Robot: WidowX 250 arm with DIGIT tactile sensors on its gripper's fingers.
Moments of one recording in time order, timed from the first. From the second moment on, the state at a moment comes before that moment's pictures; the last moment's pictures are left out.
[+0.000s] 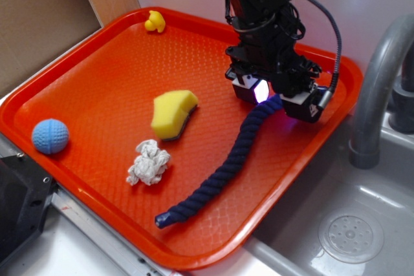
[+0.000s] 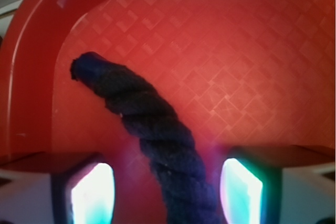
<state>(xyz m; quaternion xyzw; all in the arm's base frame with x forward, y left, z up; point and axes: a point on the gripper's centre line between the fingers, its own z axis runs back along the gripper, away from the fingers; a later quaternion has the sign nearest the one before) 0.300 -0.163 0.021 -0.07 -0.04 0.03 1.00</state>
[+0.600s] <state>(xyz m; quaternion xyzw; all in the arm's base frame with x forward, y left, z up) 0.297 -0.156 0.017 -0.03 -0.05 0.03 1.00</state>
